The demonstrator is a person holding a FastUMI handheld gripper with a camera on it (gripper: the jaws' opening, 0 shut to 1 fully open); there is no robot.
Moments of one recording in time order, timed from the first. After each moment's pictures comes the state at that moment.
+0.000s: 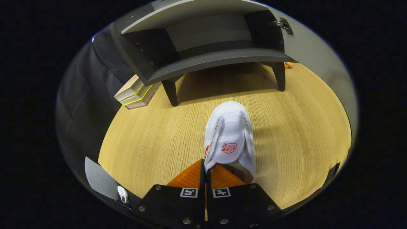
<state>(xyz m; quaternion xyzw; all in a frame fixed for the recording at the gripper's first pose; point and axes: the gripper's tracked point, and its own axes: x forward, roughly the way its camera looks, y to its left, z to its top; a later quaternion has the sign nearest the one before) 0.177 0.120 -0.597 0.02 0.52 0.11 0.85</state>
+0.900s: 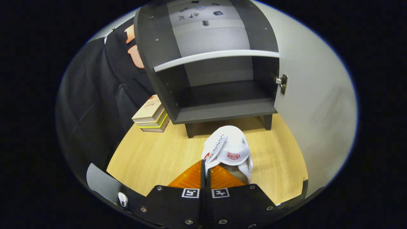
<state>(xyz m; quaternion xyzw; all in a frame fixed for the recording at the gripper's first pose) 0.186 0.131 -0.424 -0.02 0.41 0.11 0.91</state>
